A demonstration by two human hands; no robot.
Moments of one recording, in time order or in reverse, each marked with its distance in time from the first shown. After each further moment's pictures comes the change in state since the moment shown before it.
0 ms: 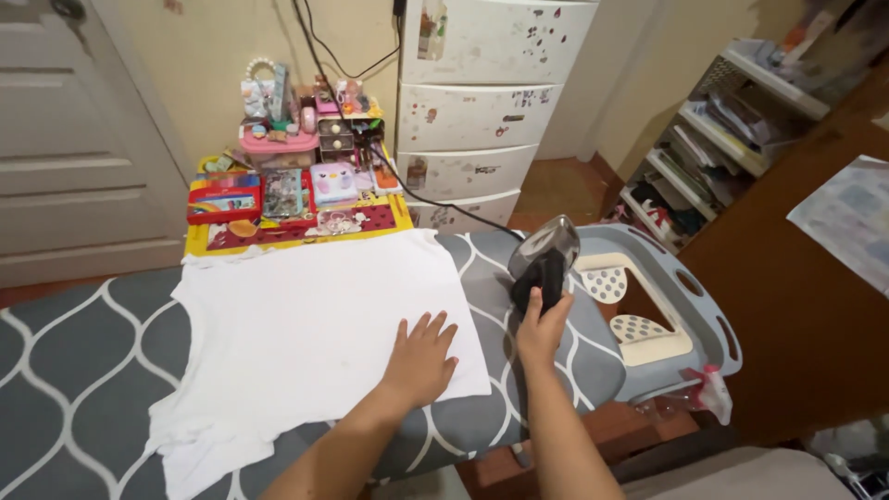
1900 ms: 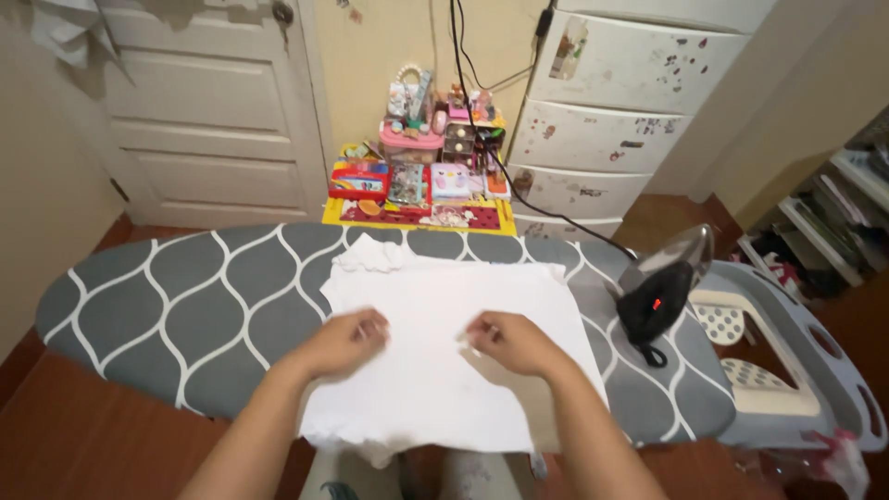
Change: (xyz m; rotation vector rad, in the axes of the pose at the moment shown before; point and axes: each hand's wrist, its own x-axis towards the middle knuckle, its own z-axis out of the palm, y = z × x) left_hand -0.192 -0.152 -0.135 -0.492 -0.051 -0.485; right_hand -0.098 -0.205 0.035 -0.140 -1.389 -0.229
